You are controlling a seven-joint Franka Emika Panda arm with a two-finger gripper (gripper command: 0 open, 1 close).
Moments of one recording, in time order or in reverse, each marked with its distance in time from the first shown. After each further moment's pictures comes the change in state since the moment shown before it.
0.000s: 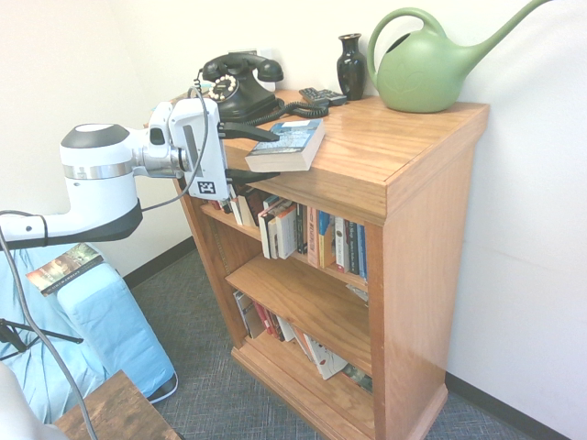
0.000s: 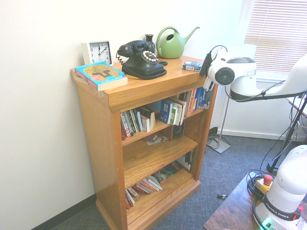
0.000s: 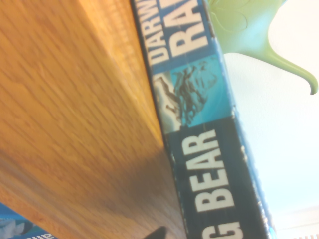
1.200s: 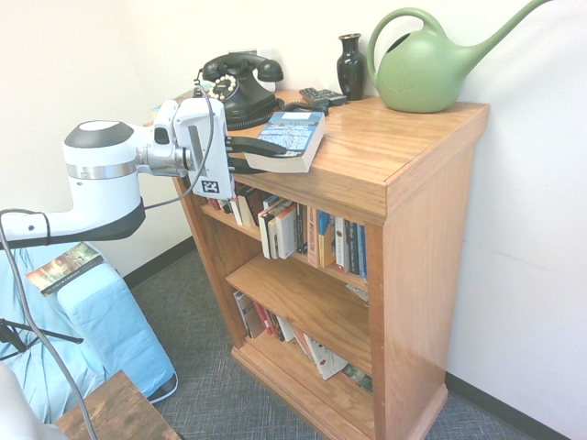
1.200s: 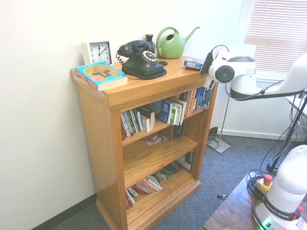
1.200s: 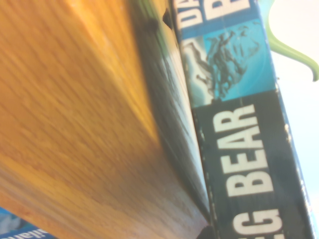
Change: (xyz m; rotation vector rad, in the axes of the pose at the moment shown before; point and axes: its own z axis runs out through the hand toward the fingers) arm 0.003 0.010 0.006 0.003 -0.049 0.066
